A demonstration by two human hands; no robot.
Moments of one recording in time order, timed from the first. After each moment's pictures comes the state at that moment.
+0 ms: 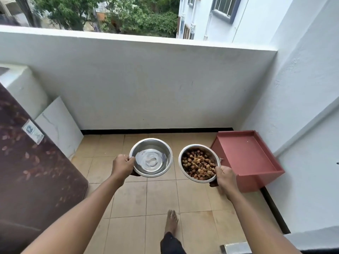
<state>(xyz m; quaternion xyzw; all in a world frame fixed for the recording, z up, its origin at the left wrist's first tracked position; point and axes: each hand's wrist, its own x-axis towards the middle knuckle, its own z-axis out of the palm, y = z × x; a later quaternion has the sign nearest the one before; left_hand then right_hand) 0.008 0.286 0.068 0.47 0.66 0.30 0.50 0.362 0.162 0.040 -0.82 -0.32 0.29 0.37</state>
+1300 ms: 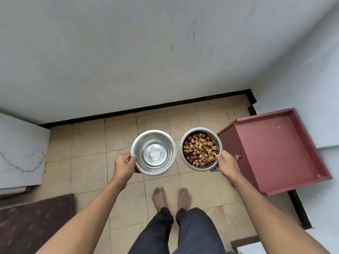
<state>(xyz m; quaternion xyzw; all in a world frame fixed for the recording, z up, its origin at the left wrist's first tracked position) 0.199 0.691 -0.118 0.45 0.68 0.18 0.55 0.554 0.557 -0.163 -0.83 -0.23 0.43 0.26</state>
